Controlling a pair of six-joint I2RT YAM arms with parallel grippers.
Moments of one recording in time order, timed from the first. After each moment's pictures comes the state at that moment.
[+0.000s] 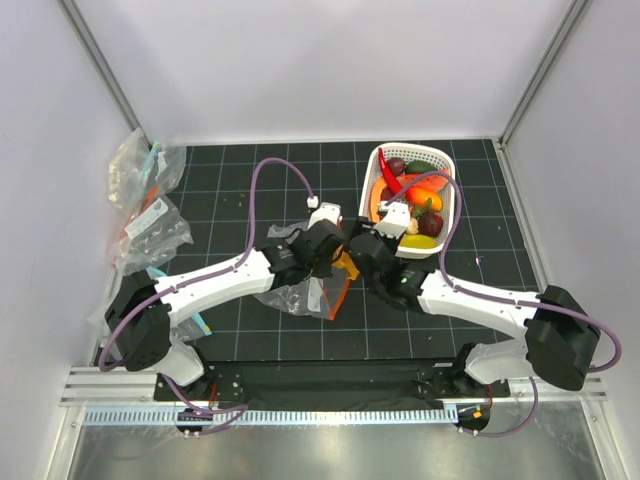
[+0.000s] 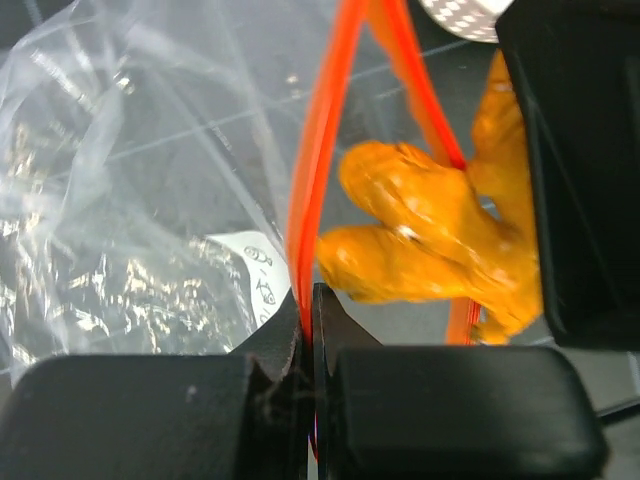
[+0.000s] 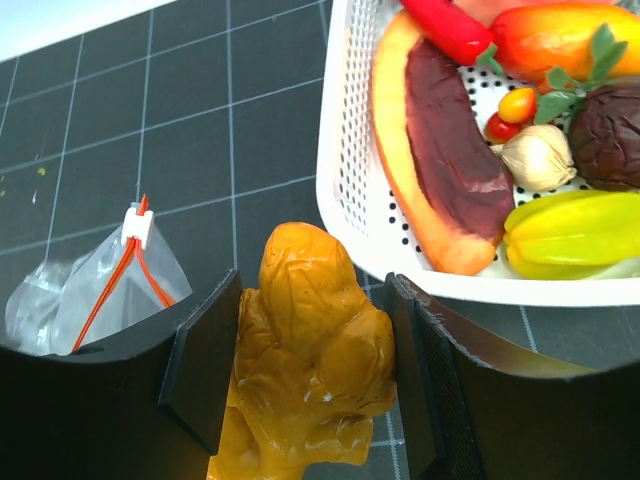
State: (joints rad) left arm -0.97 1.53 1.16 -0.51 -0.40 -0.56; right arm 0.94 1.31 0.79 0.02 0.90 0.68
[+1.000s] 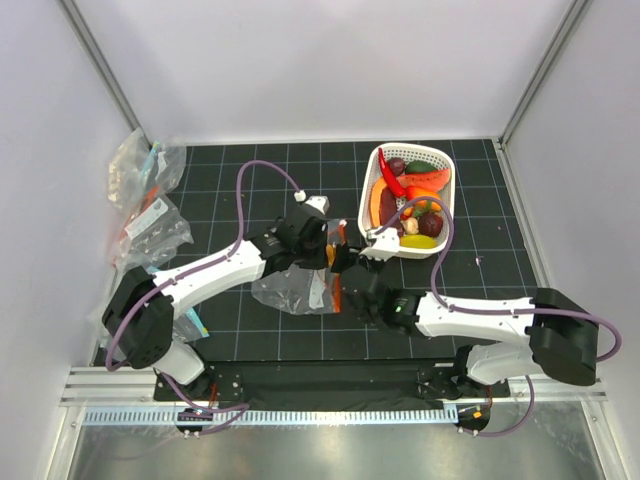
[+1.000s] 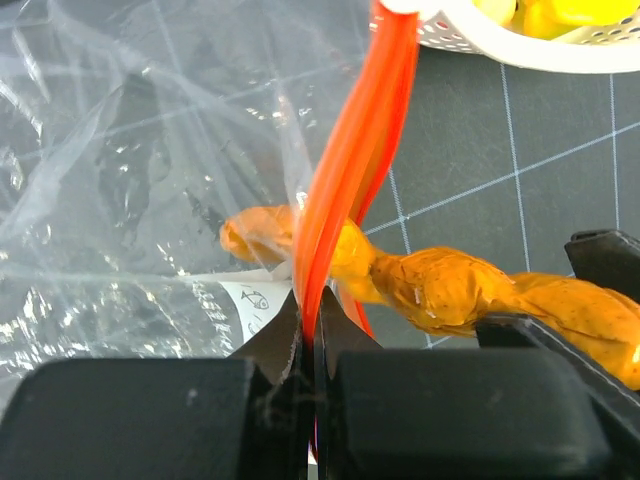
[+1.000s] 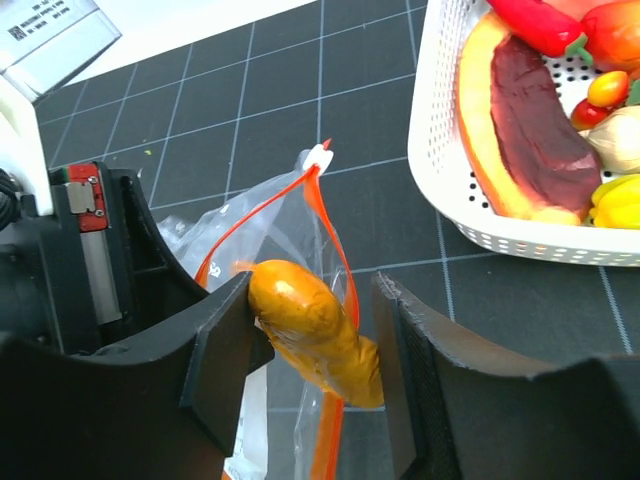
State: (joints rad) left arm -0.83 1.53 1.11 -0.41 -0.09 -0.60; right arm 1.16 1.30 0.69 0.25 1.07 0.68
